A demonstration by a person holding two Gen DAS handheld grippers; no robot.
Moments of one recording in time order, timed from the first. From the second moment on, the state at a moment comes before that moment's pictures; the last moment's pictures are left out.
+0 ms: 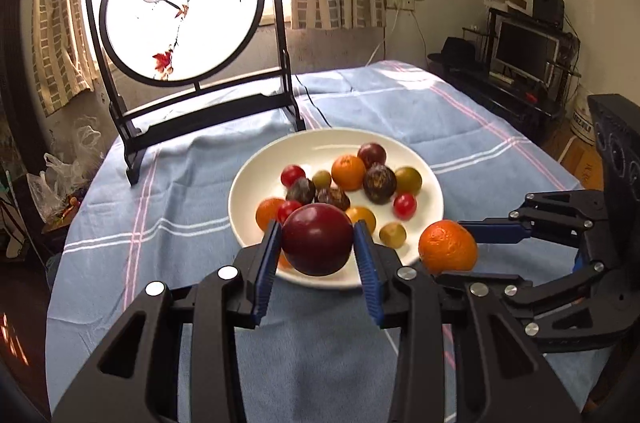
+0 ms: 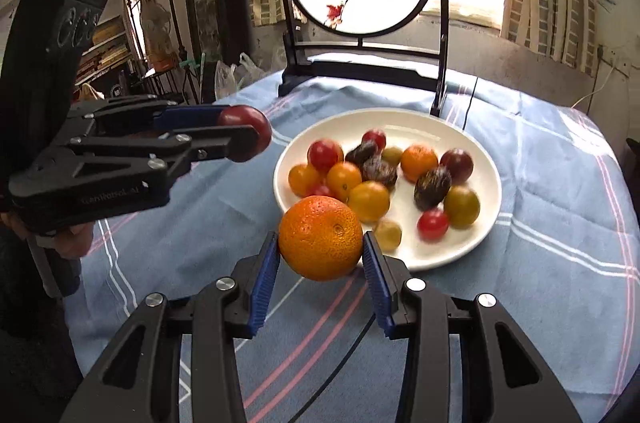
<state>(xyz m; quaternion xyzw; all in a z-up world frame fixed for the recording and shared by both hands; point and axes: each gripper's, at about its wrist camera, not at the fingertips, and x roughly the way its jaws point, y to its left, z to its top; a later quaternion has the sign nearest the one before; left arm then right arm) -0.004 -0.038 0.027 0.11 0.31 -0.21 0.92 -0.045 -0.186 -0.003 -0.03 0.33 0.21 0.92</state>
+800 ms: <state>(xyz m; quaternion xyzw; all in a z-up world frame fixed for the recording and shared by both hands) 0.084 -0.067 0.019 0.08 0.31 -0.14 0.94 0.031 -0.208 0.031 0.02 0.27 0.18 0.95</state>
